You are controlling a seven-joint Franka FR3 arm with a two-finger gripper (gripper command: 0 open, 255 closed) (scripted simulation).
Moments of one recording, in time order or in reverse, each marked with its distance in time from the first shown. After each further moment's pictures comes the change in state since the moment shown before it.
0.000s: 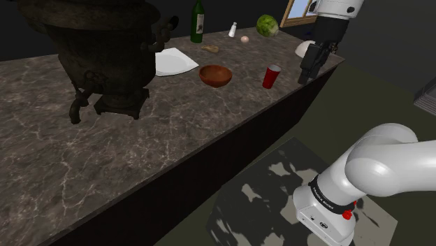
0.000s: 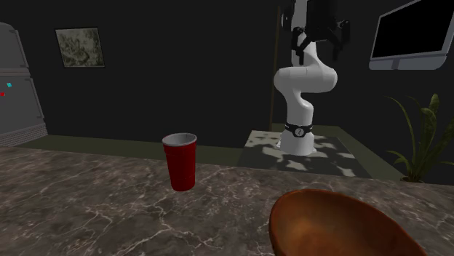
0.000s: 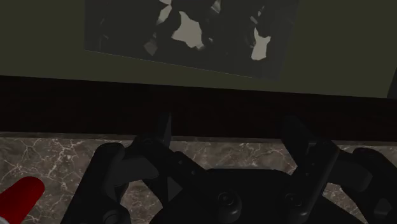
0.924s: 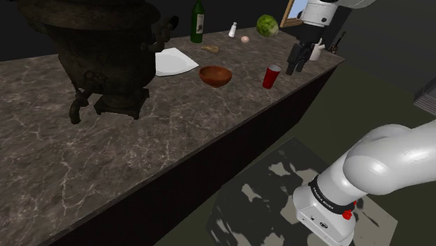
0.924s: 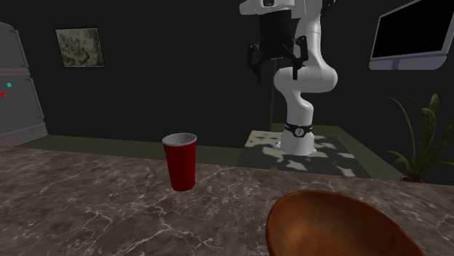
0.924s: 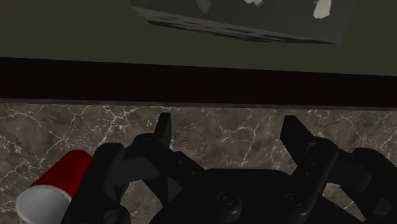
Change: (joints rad) arm -0.052 0.338 -0.196 0.120 -0.086 0.246 -0.207
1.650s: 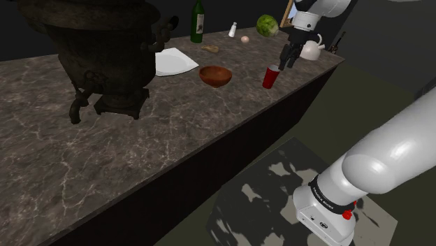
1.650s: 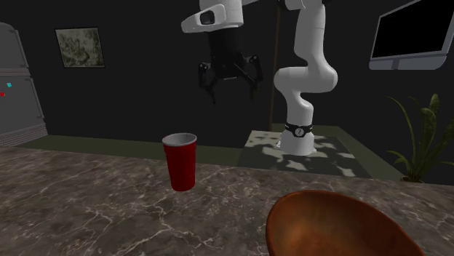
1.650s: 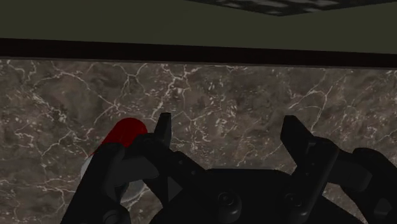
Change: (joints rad) arm -0.028 0.388 -0.142 0.252 0.082 0.142 -0.205
